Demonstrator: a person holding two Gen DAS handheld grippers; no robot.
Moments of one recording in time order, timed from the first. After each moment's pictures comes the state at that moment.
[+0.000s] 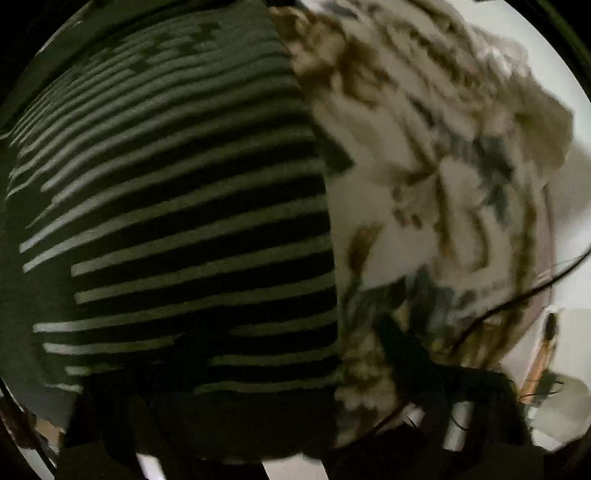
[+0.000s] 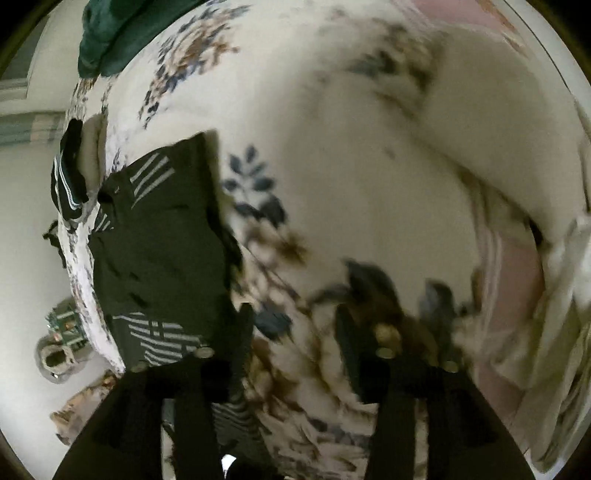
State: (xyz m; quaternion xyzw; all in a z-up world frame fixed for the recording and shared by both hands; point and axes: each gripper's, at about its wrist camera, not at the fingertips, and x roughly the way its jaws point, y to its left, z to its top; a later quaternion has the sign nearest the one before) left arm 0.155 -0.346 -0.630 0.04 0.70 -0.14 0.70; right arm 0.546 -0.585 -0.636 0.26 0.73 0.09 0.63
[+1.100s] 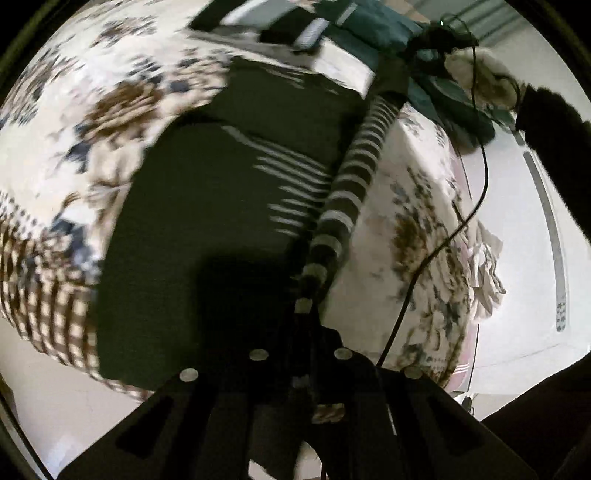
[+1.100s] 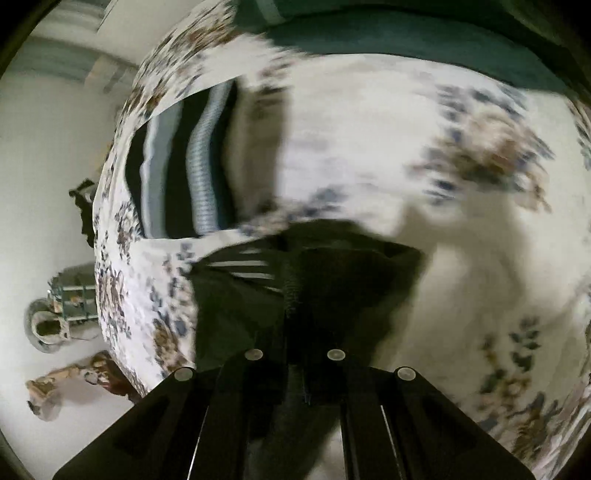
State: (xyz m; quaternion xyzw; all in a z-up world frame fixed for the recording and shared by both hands) left arm 0.145 -0.004 -0.475 -0.23 0.59 -0.08 0.77; right arm 0.735 -0.166 -0.517 0.14 0.69 0.18 0.69
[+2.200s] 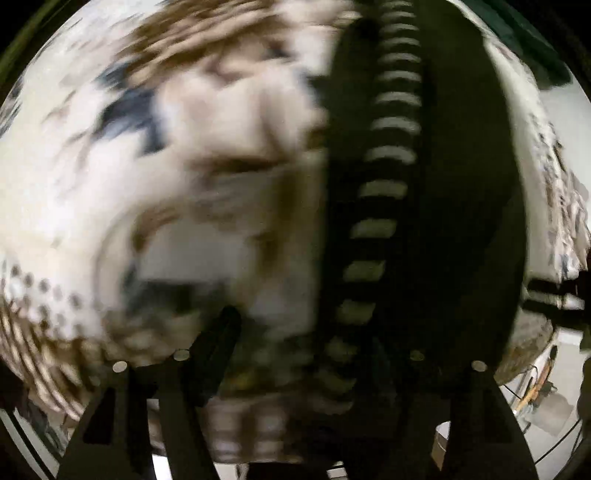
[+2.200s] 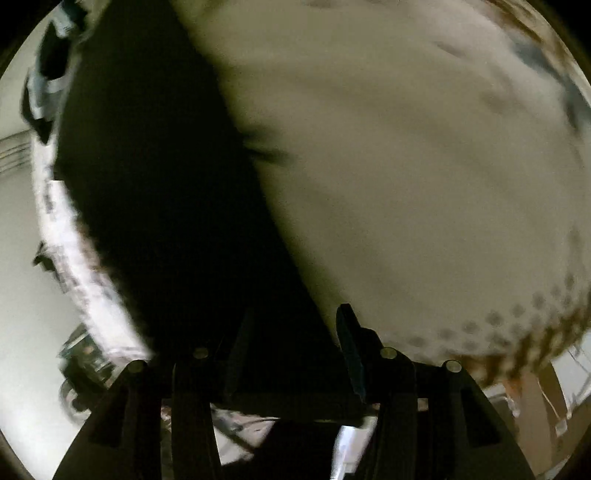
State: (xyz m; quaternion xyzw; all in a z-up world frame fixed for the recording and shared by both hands) left arm 0.203 0.118 -0.616 -0.09 0.72 -0.05 0.69; right arm 0.271 -0.160 -0.692 0.34 0.76 -0.02 0.55
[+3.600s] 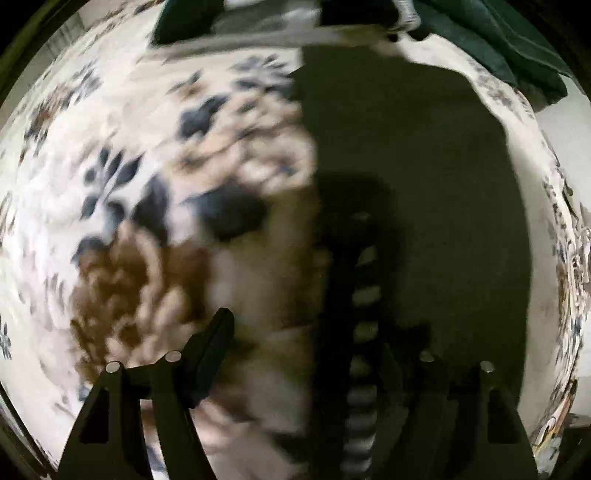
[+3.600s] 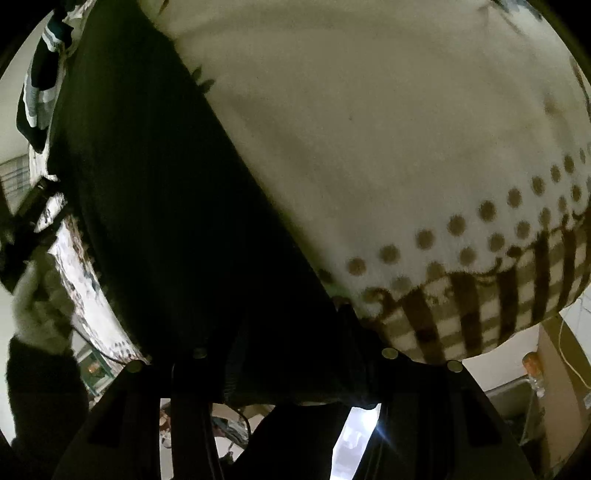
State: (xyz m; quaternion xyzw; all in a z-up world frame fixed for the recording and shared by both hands) left arm 0.382 0.088 -0.597 -0.02 0.64 -0.08 0.77; right arm 0.202 -0.174 -0.688 0.37 0.75 -0.05 0.55
